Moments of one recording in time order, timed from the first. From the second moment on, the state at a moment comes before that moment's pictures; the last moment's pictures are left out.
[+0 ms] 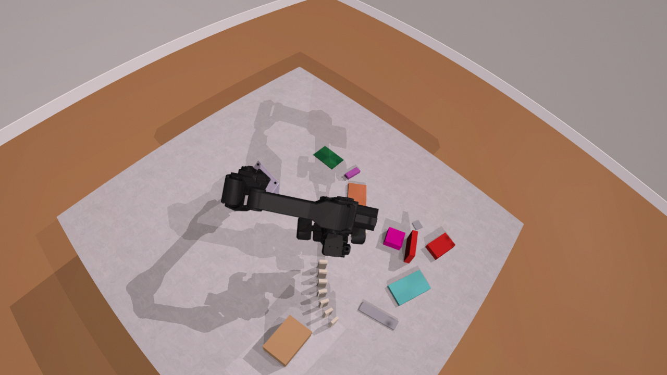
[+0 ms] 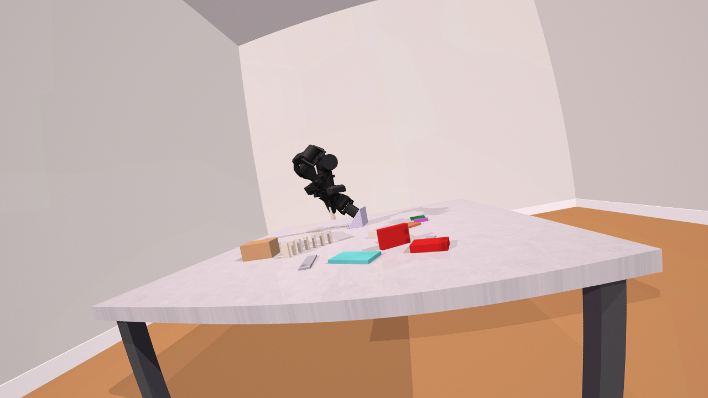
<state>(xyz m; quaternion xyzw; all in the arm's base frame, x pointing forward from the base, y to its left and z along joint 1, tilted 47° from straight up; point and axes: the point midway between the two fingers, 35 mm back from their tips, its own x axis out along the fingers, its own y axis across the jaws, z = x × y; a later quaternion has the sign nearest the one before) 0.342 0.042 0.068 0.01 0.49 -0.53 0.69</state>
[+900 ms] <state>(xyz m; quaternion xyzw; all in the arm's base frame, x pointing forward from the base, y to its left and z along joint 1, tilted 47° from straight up) 0.334 -0.019 0.013 0.01 0.49 -0.53 0.69</state>
